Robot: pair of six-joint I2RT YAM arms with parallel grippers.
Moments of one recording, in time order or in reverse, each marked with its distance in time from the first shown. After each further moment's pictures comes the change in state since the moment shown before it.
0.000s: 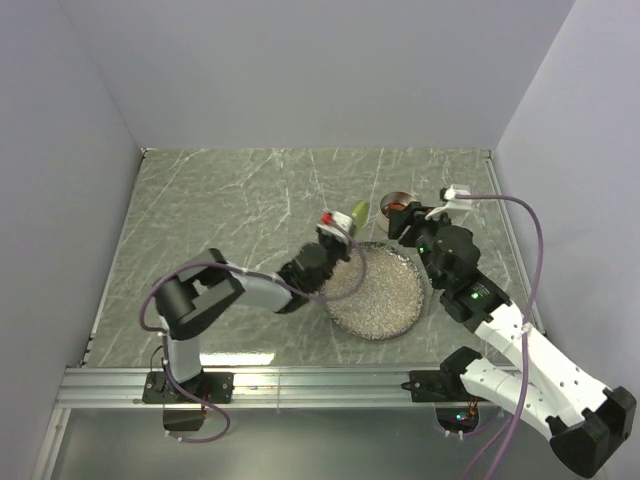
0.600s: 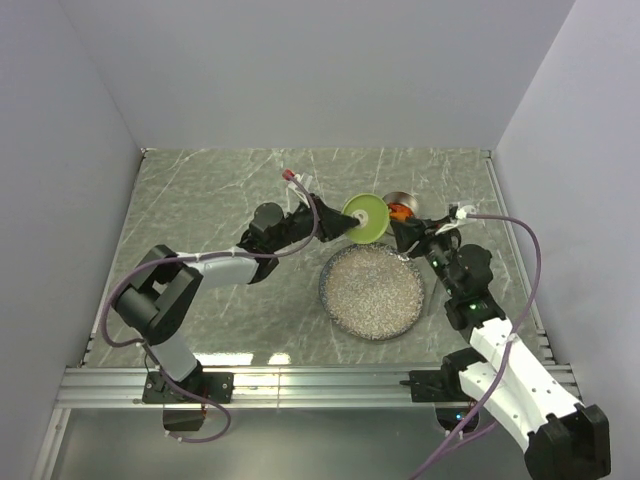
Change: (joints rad) left arm 0.351 -0.227 -0.020 -0.166 0.877 -0.763; right arm -0.301 -0.076 -0.306 0.387 -0.517 -0.016
